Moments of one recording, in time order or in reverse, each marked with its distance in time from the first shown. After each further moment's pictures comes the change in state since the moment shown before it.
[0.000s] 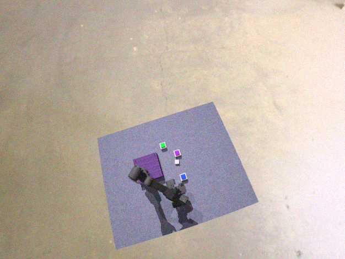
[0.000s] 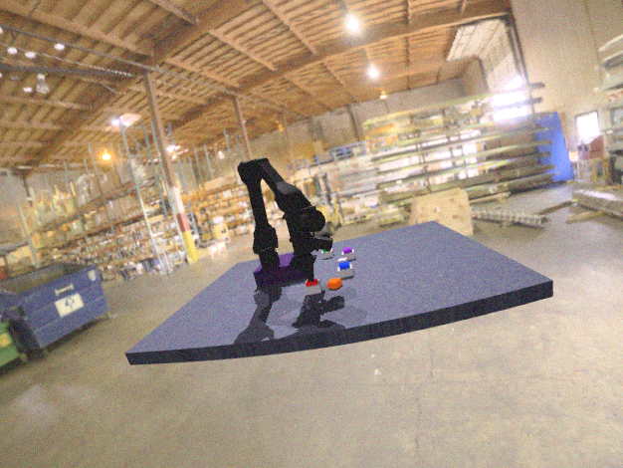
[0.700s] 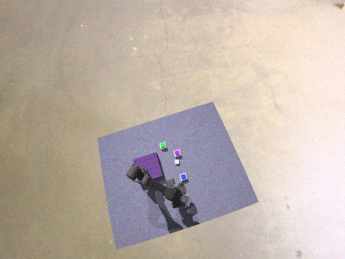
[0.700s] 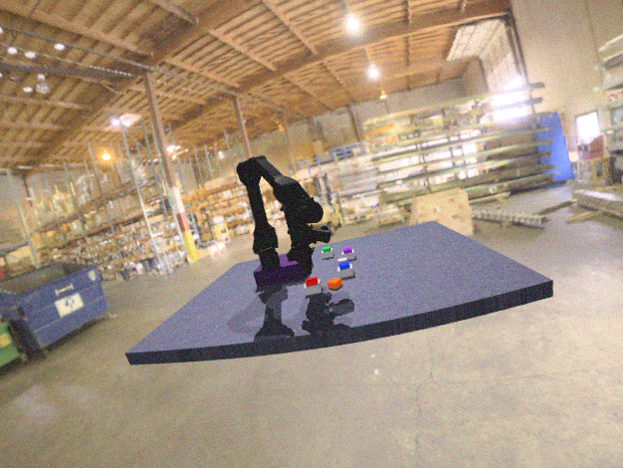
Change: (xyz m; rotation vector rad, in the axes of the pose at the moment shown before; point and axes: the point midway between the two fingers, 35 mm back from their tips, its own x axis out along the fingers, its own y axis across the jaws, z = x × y) arm -0.024 0.001 -0.001 0.000 0.008 0.009
